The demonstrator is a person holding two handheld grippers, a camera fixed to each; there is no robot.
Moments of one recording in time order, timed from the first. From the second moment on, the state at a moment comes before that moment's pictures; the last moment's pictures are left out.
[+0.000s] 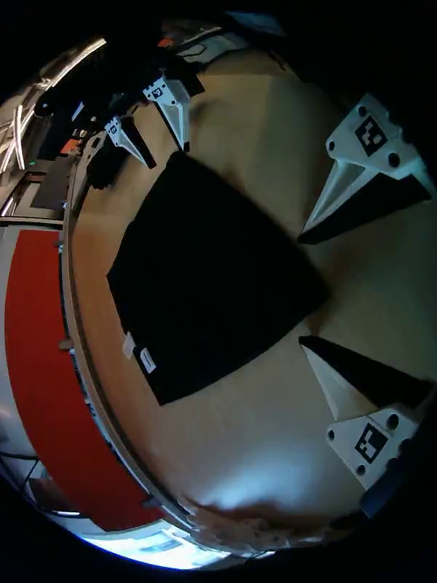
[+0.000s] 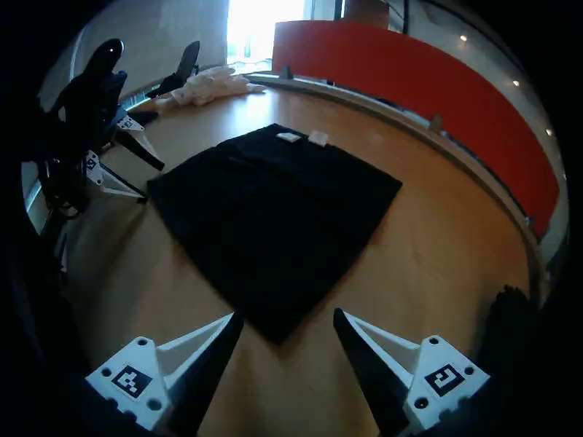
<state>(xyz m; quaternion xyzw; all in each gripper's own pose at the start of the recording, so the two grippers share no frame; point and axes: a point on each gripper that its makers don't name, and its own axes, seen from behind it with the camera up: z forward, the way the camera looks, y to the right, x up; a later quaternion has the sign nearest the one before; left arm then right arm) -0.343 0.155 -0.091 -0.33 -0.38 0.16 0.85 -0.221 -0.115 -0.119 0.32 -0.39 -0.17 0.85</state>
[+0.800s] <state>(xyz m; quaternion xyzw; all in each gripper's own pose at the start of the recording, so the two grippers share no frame) -0.344 0.154 -0.090 -0.32 -0.38 0.16 0.85 -0.228 -0.117 -0.128 0.34 -0.40 -0.16 0.83</state>
